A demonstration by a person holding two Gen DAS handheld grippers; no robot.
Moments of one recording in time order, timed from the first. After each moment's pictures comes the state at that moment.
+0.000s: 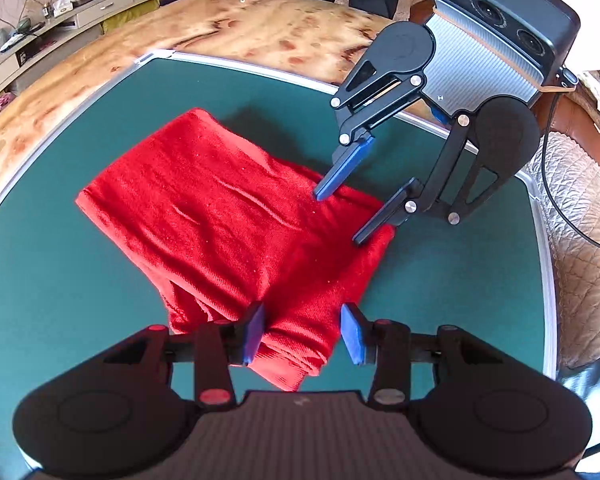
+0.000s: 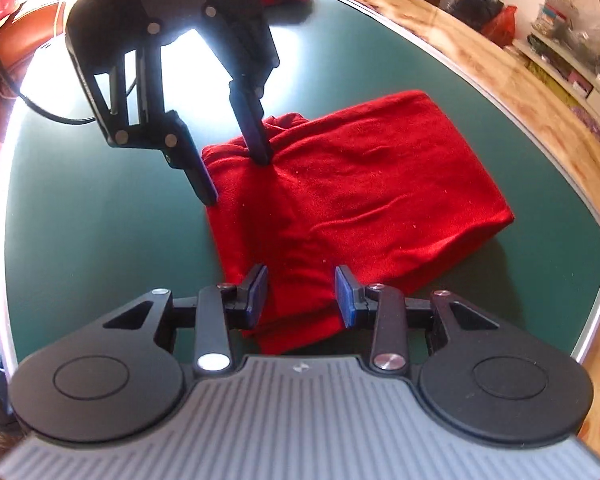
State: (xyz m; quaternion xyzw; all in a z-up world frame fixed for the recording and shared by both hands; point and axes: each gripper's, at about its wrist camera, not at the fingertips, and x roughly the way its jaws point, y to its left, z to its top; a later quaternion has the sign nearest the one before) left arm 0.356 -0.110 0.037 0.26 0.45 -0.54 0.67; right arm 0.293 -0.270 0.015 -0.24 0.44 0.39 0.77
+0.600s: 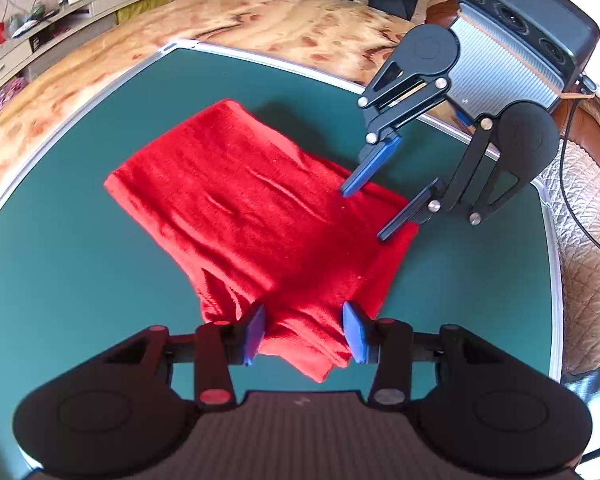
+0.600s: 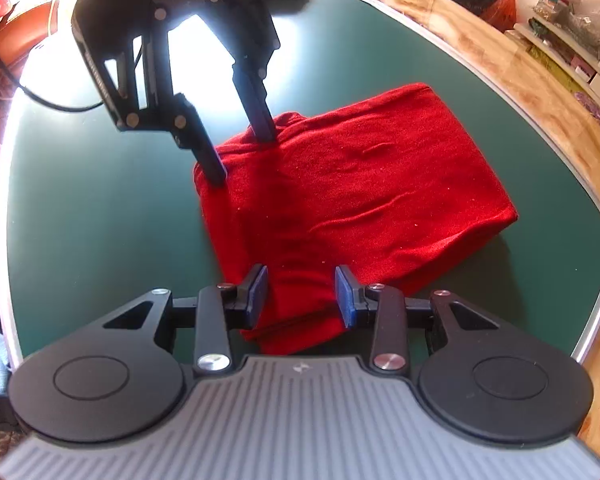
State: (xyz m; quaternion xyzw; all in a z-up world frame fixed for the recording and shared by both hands) left arm 0.374 -0.101 0.035 0.25 0.46 -0.52 0.68; right arm 0.301 -0.259 0.018 -0.25 0.47 0.38 0.76
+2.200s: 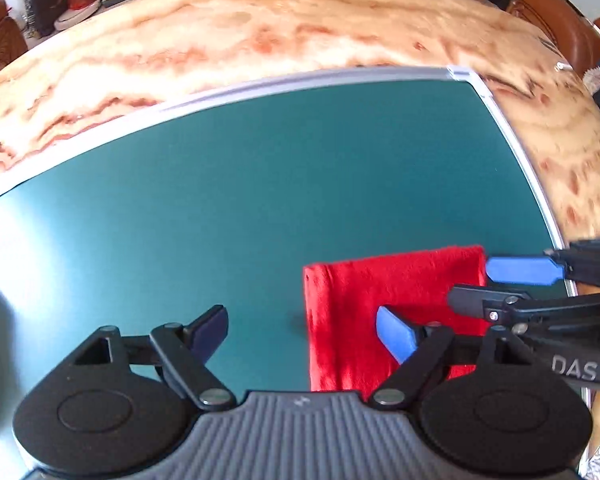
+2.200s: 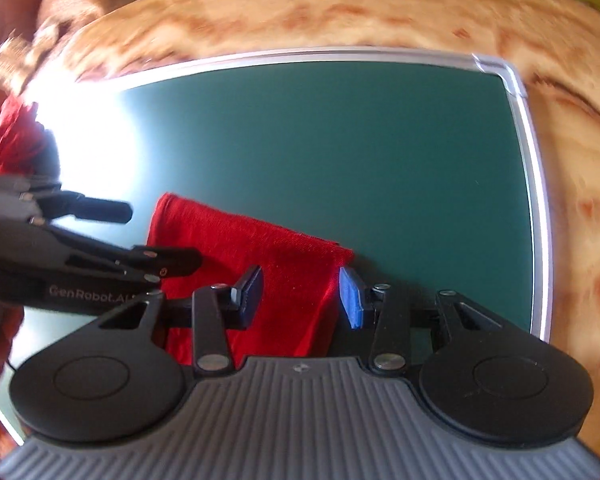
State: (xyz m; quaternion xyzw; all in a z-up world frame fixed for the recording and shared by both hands) left arm 0.493 -0.121 0.042 0.07 0.62 -0.17 0.76; right arm 0.453 -0.314 0.029 0.08 0.60 0.08 0.79
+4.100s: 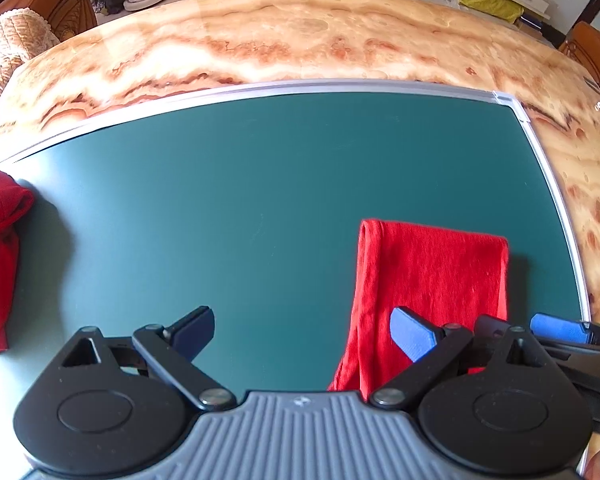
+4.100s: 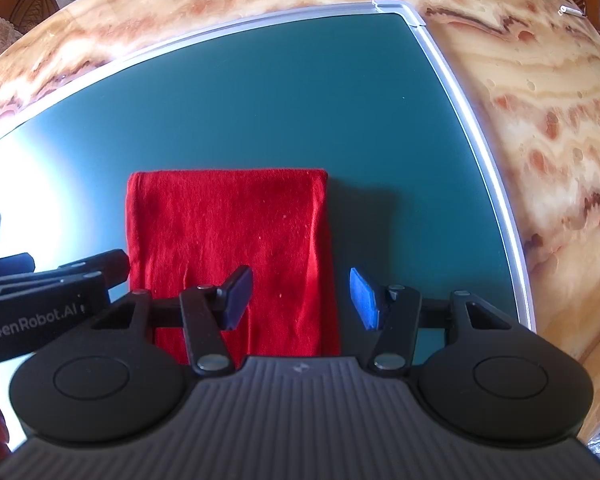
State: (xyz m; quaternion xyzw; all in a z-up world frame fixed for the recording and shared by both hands) left arm 0.463 -0.098 0.064 0.04 0.61 -0.09 0.79; right arm 0.412 -0.276 0.039 0.10 0.62 -0.10 0.77
